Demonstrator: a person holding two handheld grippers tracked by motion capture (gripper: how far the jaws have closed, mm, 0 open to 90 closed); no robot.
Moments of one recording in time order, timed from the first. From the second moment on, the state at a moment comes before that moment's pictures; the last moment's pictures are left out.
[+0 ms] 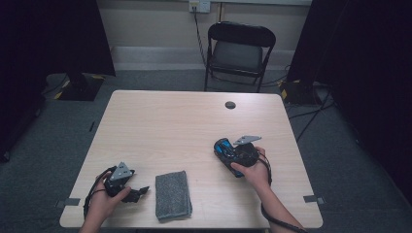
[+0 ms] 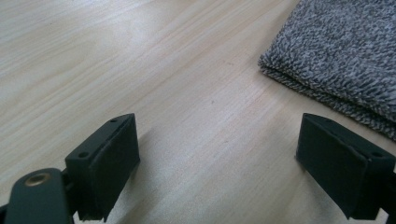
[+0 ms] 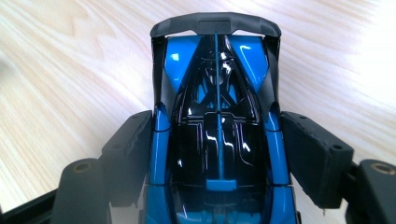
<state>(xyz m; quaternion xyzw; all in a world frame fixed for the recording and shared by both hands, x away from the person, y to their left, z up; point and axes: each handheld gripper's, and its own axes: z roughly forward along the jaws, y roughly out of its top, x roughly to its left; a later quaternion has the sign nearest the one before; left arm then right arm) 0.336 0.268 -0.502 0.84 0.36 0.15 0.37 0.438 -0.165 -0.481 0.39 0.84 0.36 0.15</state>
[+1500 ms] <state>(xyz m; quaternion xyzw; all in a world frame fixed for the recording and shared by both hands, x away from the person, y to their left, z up) 0.337 0.268 -0.502 0.84 0.36 0.15 0.37 0.462 -0.121 -0.478 0.37 0.85 0.35 0.14</state>
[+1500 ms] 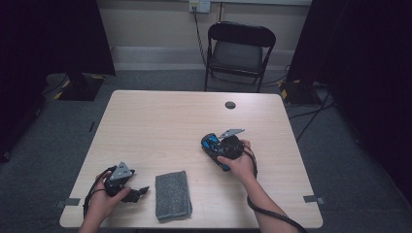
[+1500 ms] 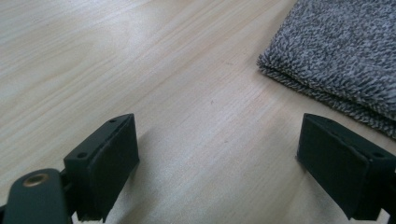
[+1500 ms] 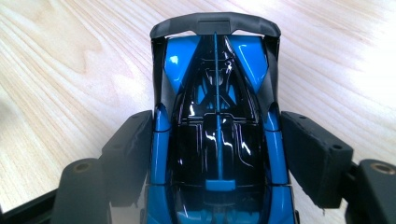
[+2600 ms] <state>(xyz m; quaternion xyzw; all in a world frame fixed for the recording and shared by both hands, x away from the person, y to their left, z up) 0.336 0.268 -0.502 0.84 0.36 0.15 0.37 0.419 -0.162 -0.486 0.34 0.84 0.39 0.18</state>
